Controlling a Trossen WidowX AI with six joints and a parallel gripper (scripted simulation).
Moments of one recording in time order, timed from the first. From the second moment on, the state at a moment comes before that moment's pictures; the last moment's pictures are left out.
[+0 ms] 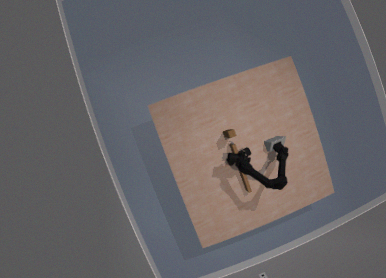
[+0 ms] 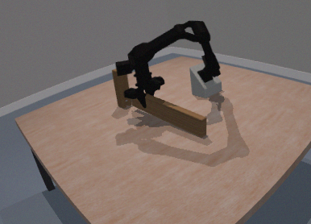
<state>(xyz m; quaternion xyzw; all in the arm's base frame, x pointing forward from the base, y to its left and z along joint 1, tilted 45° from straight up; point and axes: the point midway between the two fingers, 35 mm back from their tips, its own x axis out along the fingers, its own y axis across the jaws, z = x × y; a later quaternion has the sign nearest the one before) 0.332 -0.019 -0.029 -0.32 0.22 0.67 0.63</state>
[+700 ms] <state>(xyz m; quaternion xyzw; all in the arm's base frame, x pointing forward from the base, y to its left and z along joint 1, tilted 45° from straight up) 0.333 -0.021 -0.030 -0.32 0.22 0.67 0.63</state>
